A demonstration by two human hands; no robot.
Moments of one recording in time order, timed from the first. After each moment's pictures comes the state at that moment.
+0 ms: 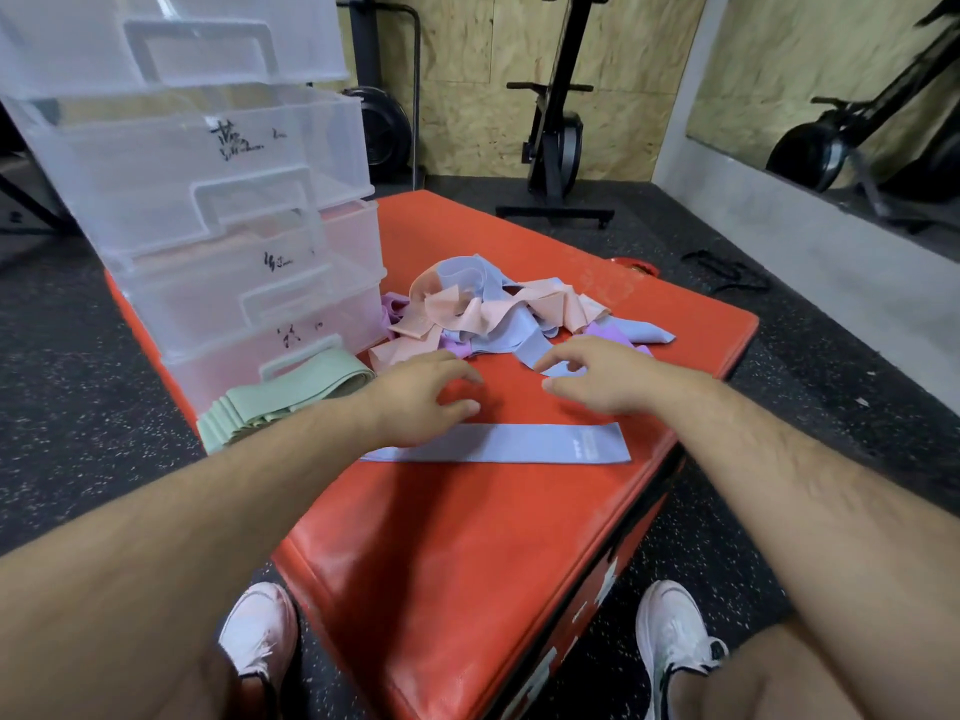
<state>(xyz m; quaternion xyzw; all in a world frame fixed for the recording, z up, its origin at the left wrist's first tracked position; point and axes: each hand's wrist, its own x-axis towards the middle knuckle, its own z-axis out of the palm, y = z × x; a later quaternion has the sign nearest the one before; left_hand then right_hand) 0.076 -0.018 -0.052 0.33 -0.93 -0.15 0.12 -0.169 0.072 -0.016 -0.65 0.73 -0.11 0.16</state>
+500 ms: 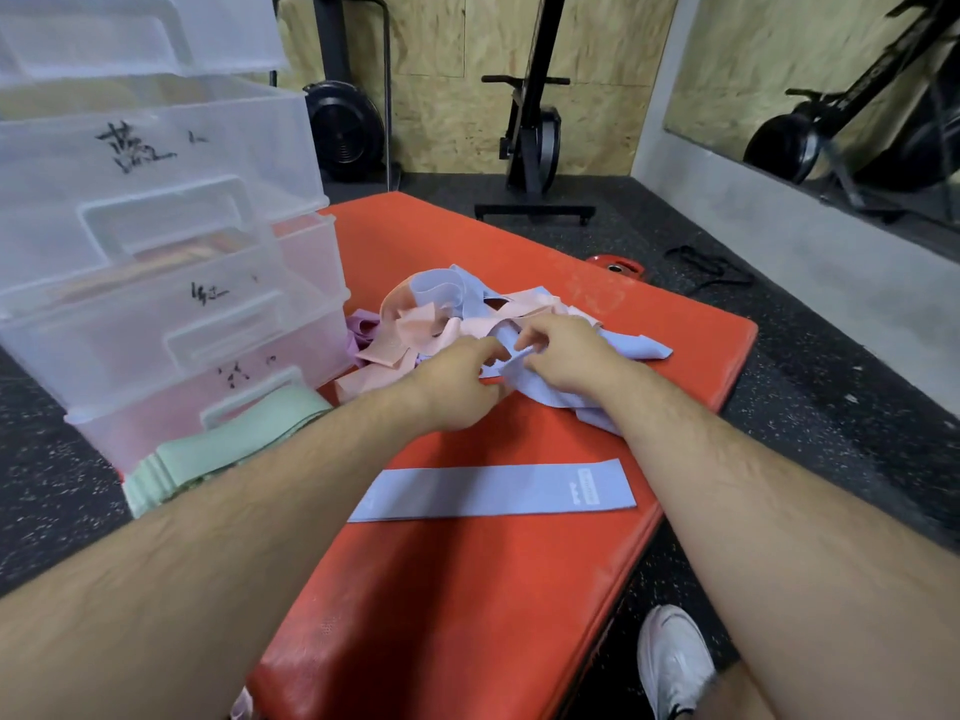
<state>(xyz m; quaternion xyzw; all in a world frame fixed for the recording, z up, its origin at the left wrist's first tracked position) -0.009 -0.058 -0.047 0.37 -0.88 -0.25 0.15 -0.190 -0.019 -0.043 -0.62 0.74 -0.21 0.12</state>
